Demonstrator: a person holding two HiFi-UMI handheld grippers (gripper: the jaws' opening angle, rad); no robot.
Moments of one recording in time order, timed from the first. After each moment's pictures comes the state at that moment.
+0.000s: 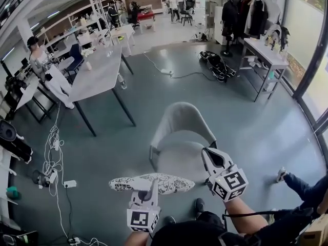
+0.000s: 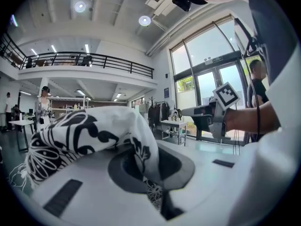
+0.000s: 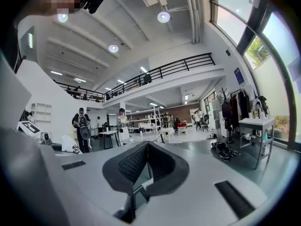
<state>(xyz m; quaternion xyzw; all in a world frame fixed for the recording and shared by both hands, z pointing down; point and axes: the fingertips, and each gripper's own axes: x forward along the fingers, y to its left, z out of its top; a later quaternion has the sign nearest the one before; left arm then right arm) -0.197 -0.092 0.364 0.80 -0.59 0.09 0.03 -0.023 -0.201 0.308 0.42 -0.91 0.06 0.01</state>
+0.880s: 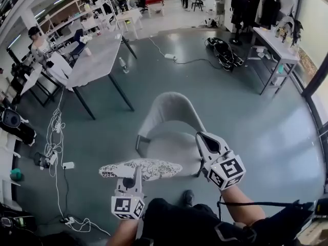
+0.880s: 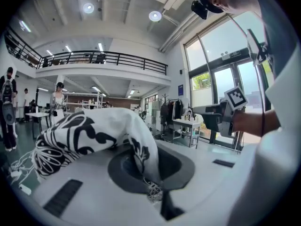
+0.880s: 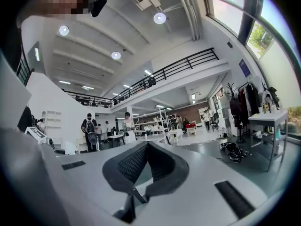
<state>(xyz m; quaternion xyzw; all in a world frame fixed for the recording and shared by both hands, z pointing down) -0.158 -0.148 0.385 0.74 -0.67 0.07 0.07 0.049 -0.281 0.316 0.36 -0.93 0.06 -0.02</state>
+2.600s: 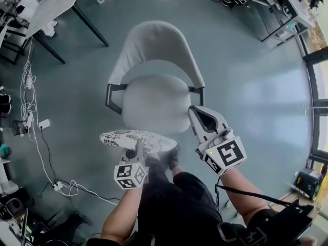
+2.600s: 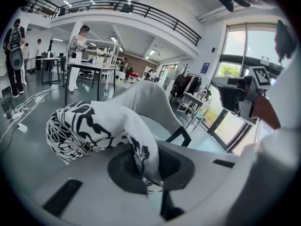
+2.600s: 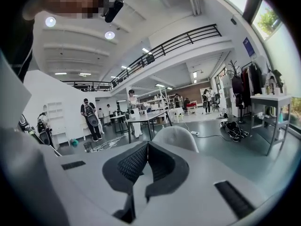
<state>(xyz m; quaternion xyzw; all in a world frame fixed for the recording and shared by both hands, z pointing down) -0.125 -0.176 0.675 0.67 -0.64 0.12 0.35 0.035 -0.320 0.499 0.33 -0.93 0.12 0.09</state>
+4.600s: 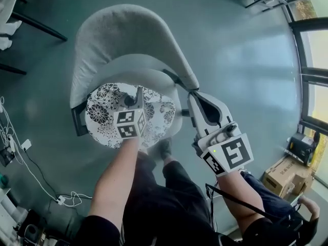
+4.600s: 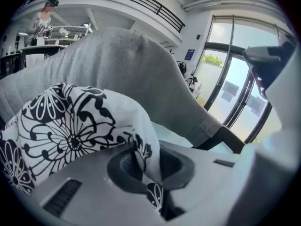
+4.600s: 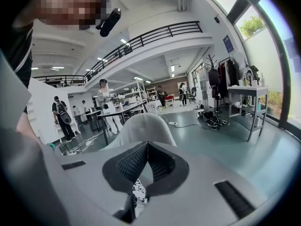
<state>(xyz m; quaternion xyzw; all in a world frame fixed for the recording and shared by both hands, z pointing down) -0.082 -0.457 0.834 0.76 -0.53 0.17 0.33 0.044 -0.451 0.592 0.45 -0.86 0.18 0.13</state>
